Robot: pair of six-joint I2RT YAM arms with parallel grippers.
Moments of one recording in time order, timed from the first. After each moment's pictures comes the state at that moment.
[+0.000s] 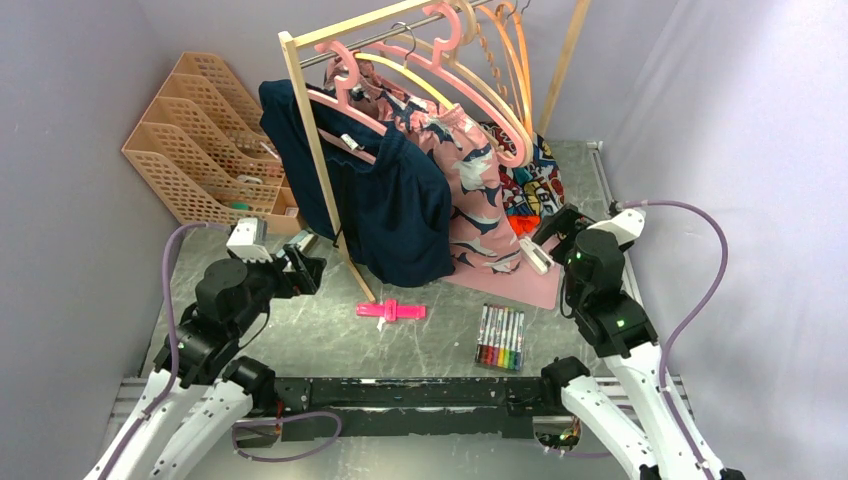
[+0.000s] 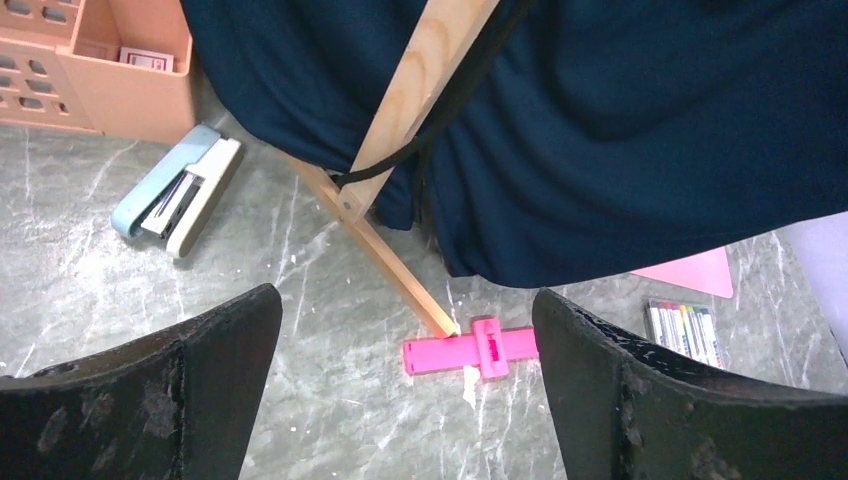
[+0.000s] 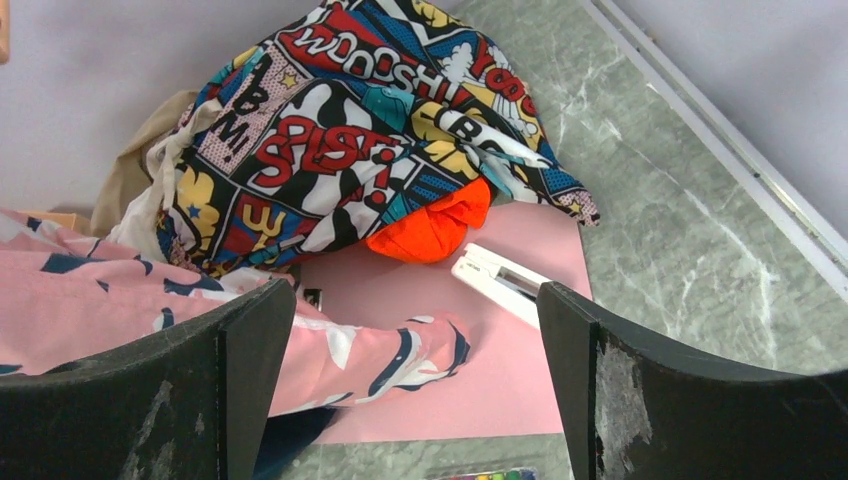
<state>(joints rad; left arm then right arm) -0.47 0.43 0.64 -0.50 -0.13 -0.46 0.37 0.61 0.80 -0.48 0.60 0.52</state>
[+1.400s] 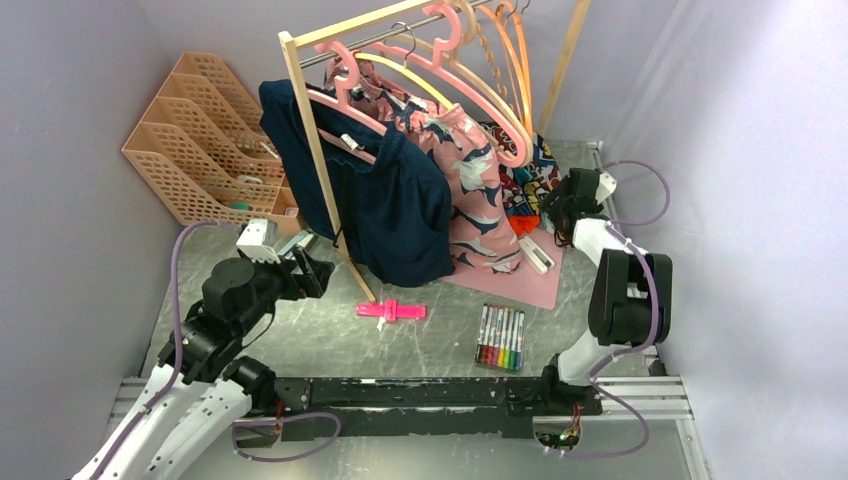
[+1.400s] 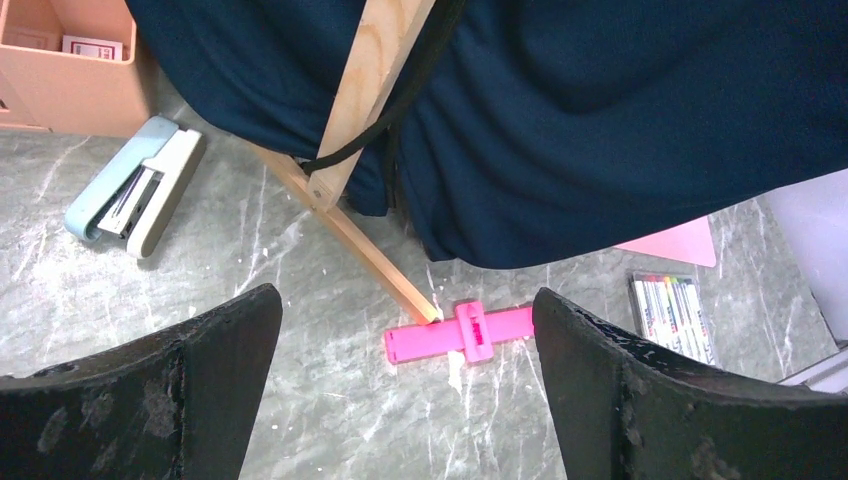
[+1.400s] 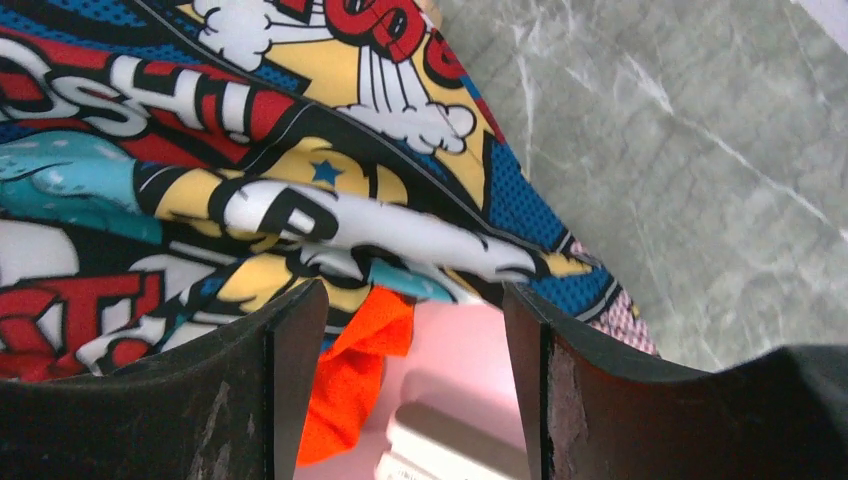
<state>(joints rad) -0.52 0.44 0.62 -0.48 -0.11 -0.47 -0.10 1.59 0.93 -0.02 0.19 0.60</state>
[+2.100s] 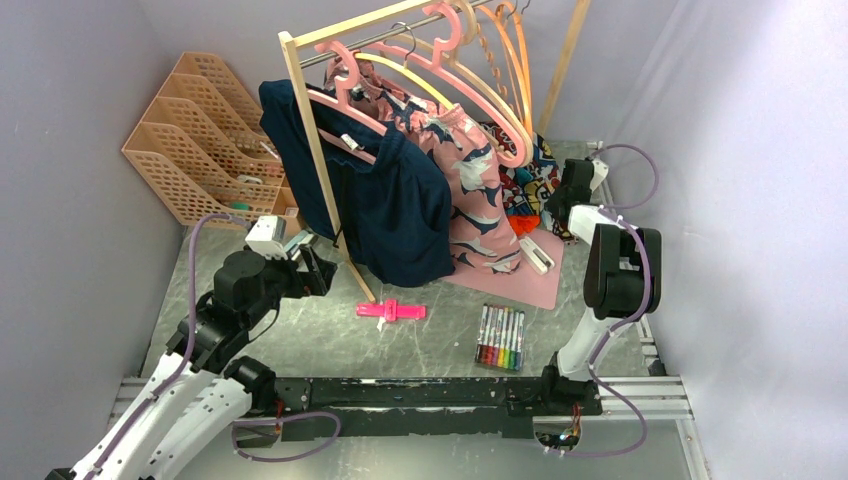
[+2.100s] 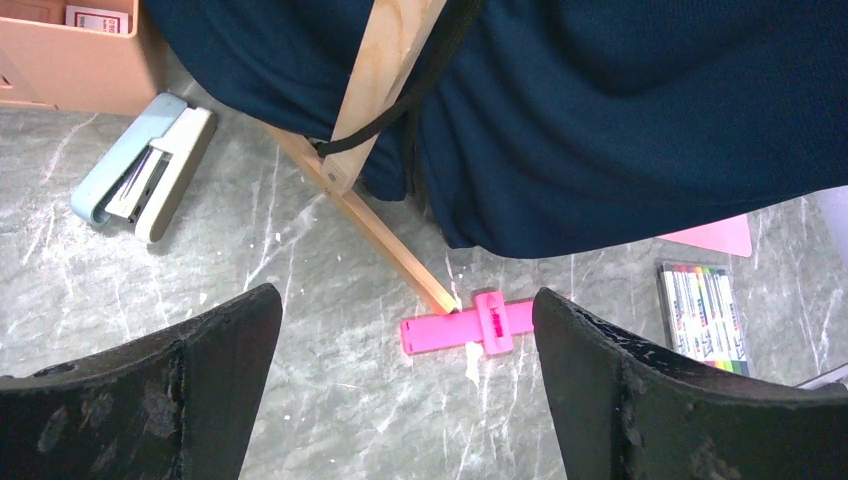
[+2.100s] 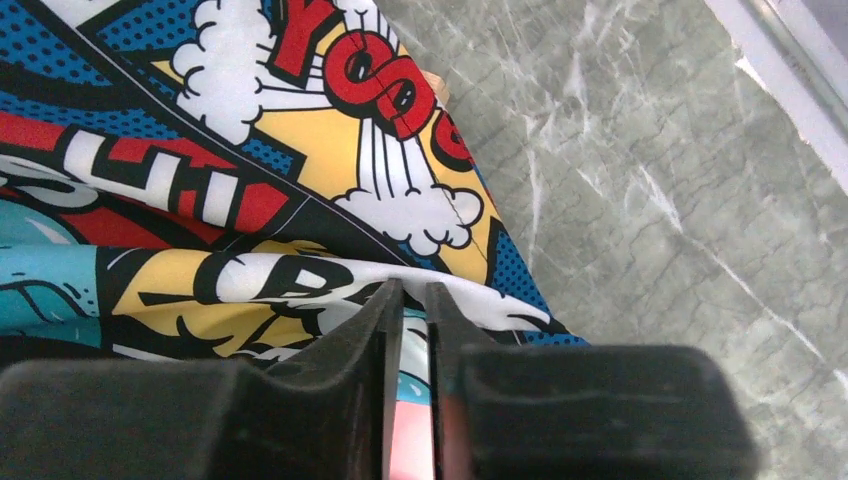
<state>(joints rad) -0.52 0.52 0.62 -0.48 -0.12 -0.46 -0.10 1.82 1.08 0.07 0.22 0.43</state>
